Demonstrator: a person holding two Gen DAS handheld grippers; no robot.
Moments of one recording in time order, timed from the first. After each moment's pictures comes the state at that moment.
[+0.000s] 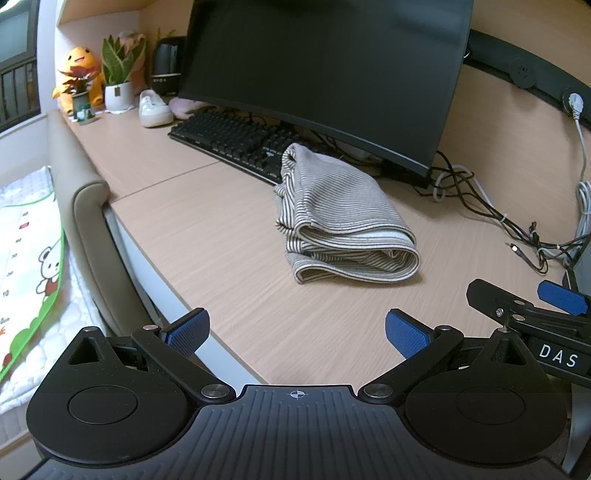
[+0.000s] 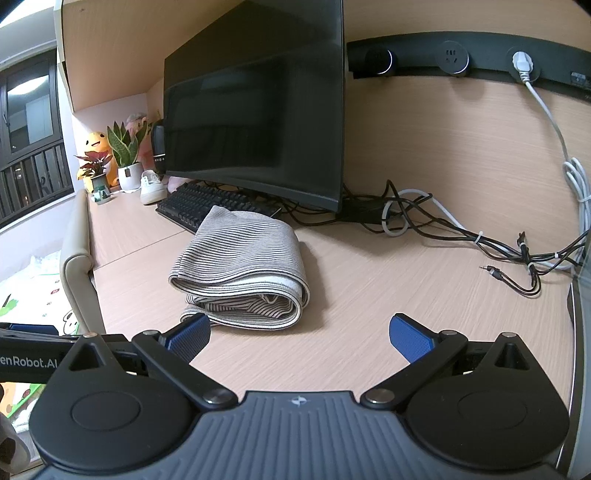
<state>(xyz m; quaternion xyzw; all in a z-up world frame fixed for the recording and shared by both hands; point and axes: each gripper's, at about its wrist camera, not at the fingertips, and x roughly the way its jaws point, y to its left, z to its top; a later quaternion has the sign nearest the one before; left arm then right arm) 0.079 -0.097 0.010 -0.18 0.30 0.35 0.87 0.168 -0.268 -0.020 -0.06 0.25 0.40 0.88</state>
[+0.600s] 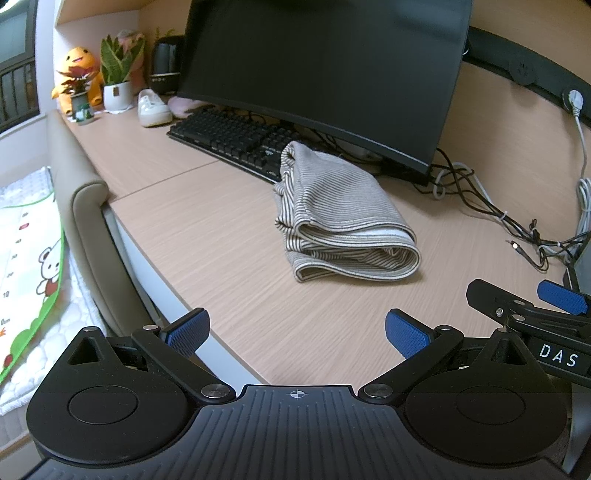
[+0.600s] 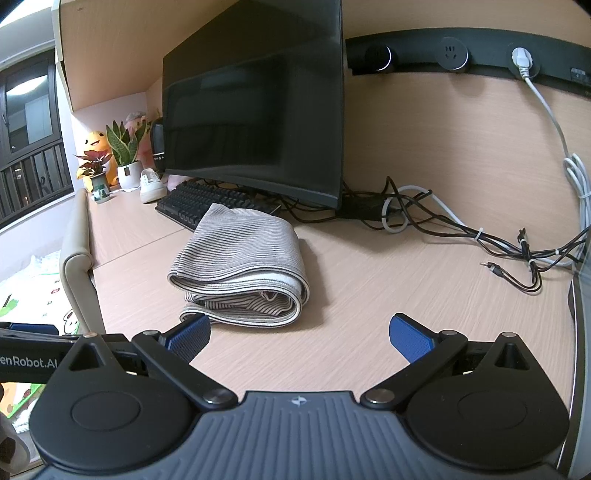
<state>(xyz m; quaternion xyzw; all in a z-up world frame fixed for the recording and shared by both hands) 0.081 -0.096 0.009 -0.18 0.31 0.35 0.87 0.170 -0.268 -0.022 -0.06 0.25 0.40 0.88</state>
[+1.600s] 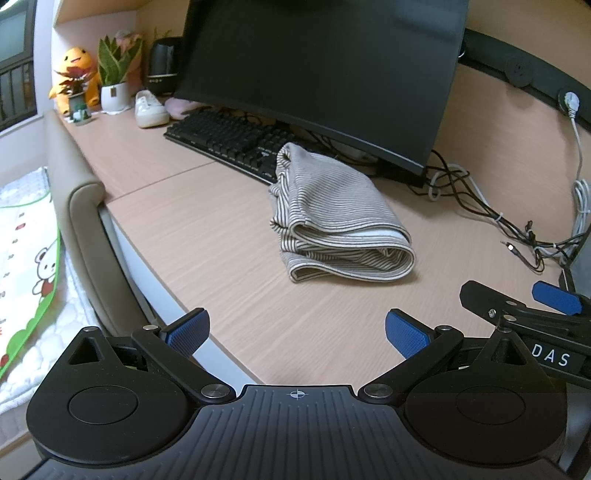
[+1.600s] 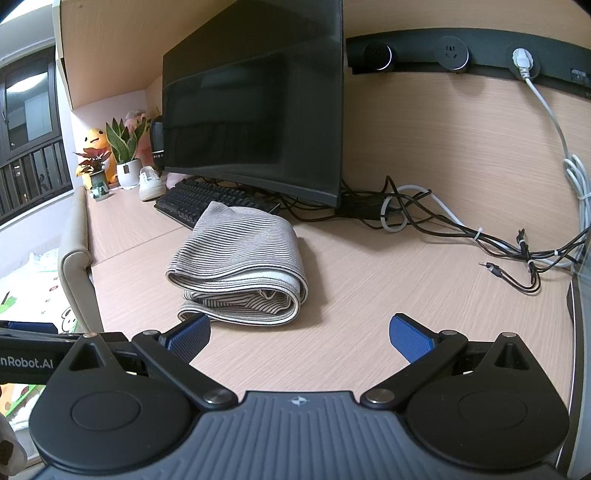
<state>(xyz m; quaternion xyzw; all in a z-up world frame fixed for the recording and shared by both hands) 0.081 -0.098 0.008 -0.18 0.30 0.34 0.87 0.169 -0.266 -0.022 -0.06 0.25 0.40 0.88</state>
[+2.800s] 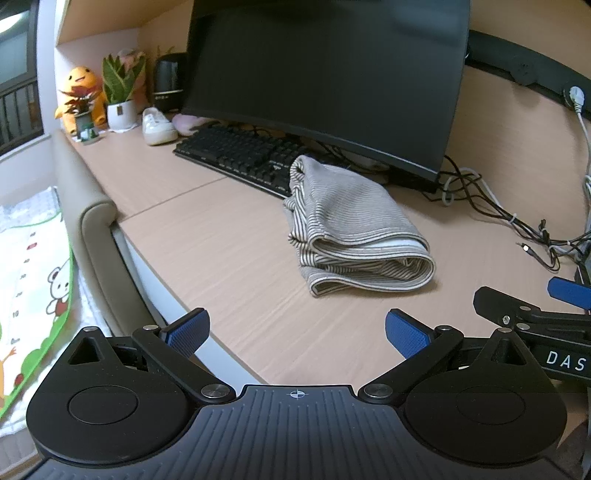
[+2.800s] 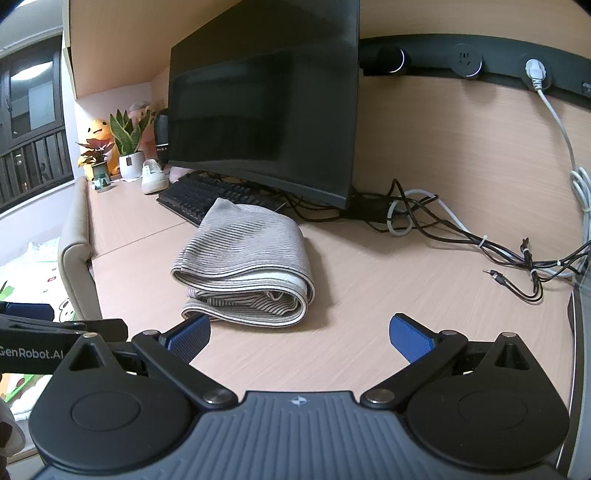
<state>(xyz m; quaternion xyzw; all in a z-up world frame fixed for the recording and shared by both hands) 0.082 -0.087 0.008 -0.14 0.30 0.35 0.87 0.163 -0.253 -0.020 -0.08 0.25 0.40 0.88</state>
